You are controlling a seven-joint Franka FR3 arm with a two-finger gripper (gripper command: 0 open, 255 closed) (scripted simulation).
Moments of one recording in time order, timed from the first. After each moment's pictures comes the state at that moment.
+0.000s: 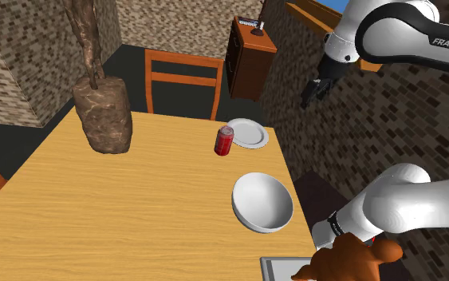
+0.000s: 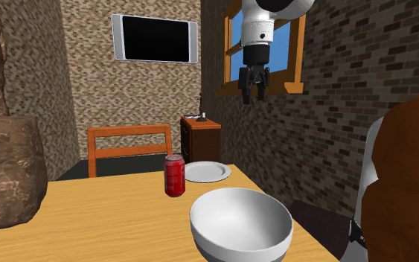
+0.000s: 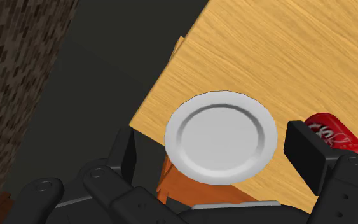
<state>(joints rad) 0.00 -0.75 0.03 -2.41 -0.09 1.71 0.03</state>
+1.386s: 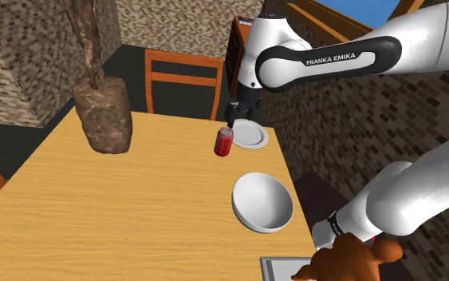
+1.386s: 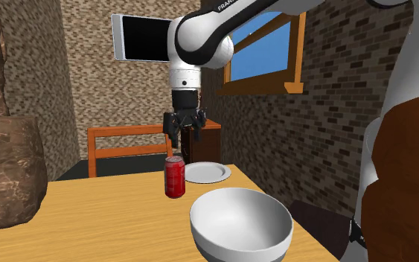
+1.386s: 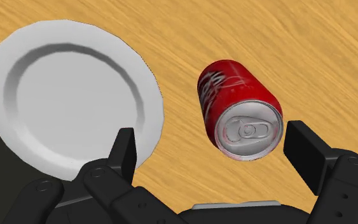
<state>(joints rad) 0.10 -0.17 0.22 -2.23 0.02 2.07 0.27</state>
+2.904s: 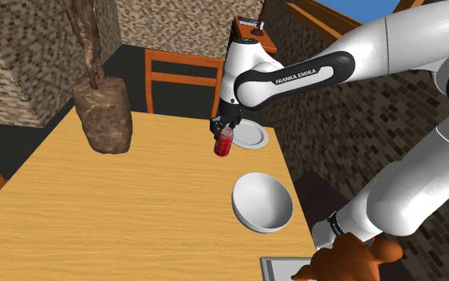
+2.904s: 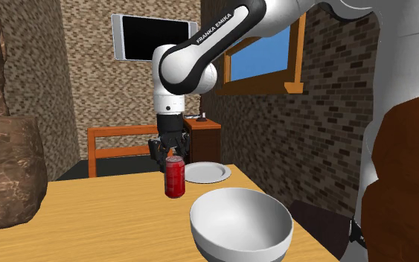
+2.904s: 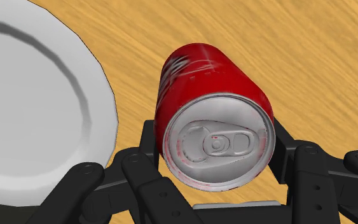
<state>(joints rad) 0.12 0.03 0.25 -2.19 -0.01 2.22 0.32</state>
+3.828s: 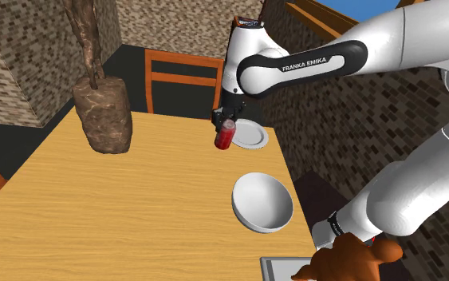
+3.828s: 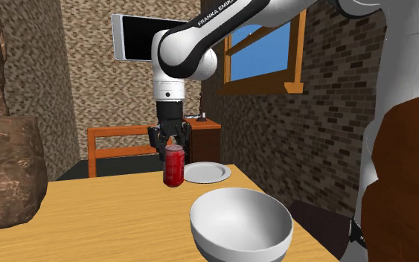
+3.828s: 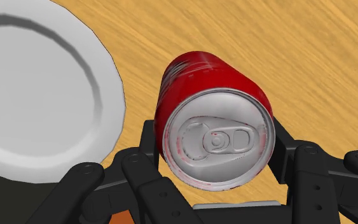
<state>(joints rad) 0.12 -0.01 0.25 -2.14 0.00 2.13 0.31</state>
